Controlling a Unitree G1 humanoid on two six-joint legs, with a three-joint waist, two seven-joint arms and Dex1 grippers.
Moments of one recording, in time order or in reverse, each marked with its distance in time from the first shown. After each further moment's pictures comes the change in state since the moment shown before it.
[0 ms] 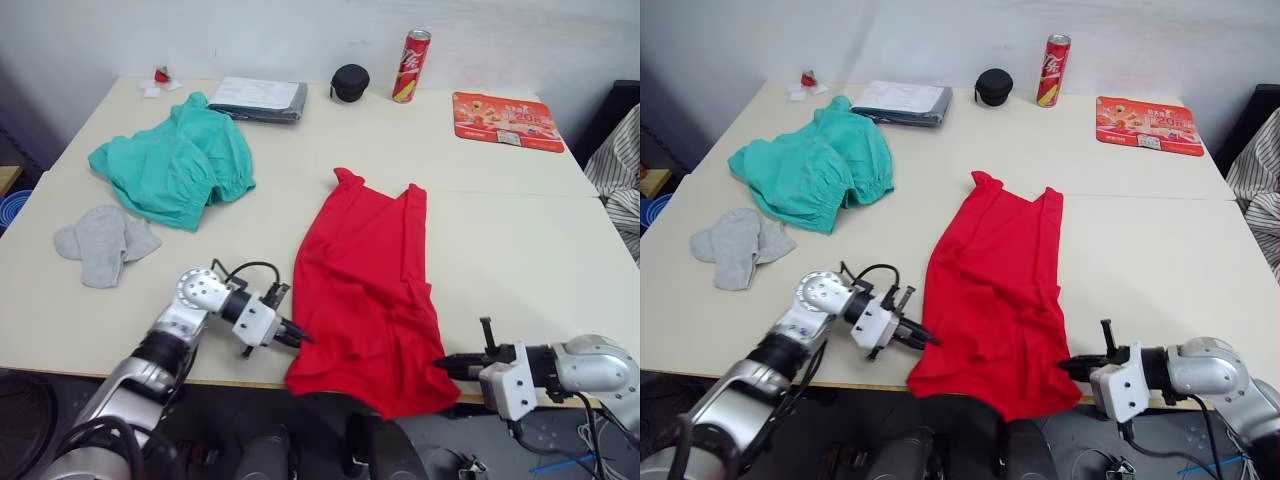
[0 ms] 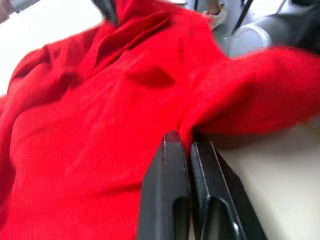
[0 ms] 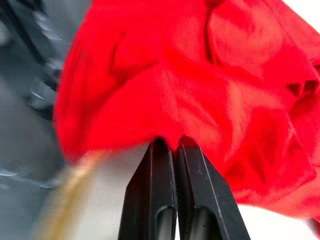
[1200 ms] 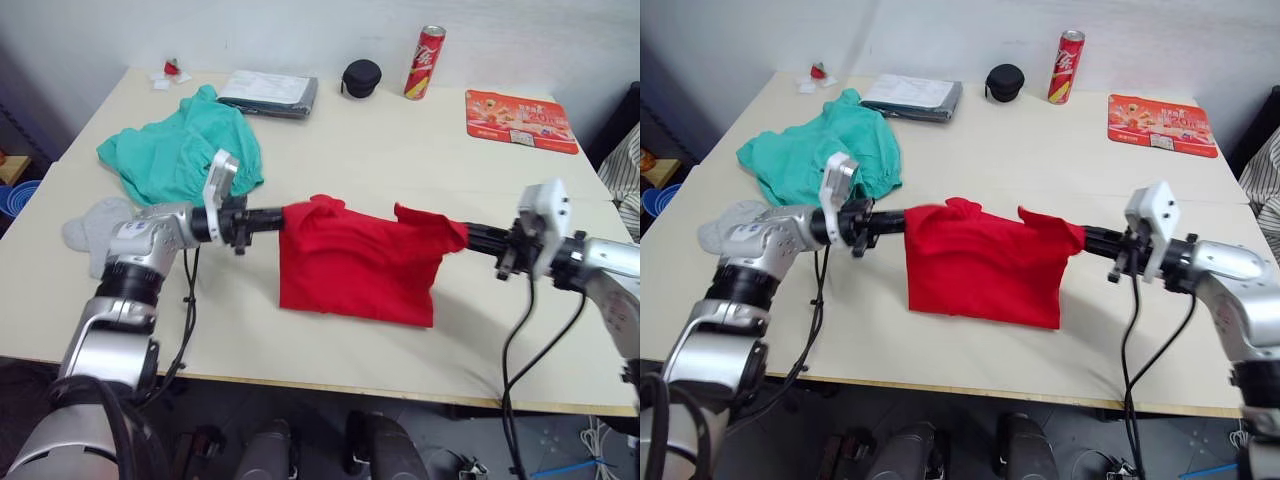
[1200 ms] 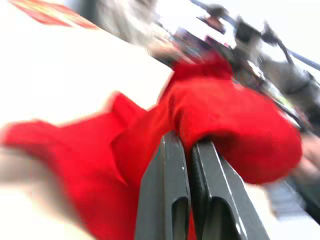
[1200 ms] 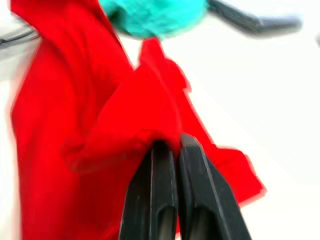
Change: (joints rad) left arm -0.527 -0.135 0.331 0.473 -0.230 1.068 0.291; right arm -0.680 0.274 -0.143 0.219 0.363 1.056 -0.065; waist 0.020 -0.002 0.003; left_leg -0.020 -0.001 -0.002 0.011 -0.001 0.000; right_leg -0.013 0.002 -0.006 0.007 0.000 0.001
